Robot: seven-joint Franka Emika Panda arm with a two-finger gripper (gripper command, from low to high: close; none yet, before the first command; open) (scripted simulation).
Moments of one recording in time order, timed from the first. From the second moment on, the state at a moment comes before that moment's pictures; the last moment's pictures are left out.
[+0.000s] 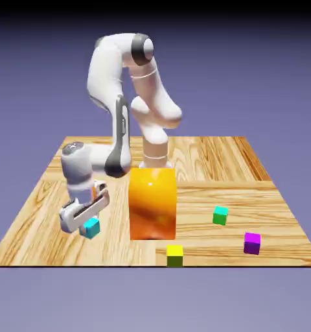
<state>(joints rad) -0.76 0.34 0.34 -2.33 0.00 2.67 2.39</state>
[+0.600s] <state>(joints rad) -0.13 0.34 0.41 -2.12 -0.12 2.44 1.74</state>
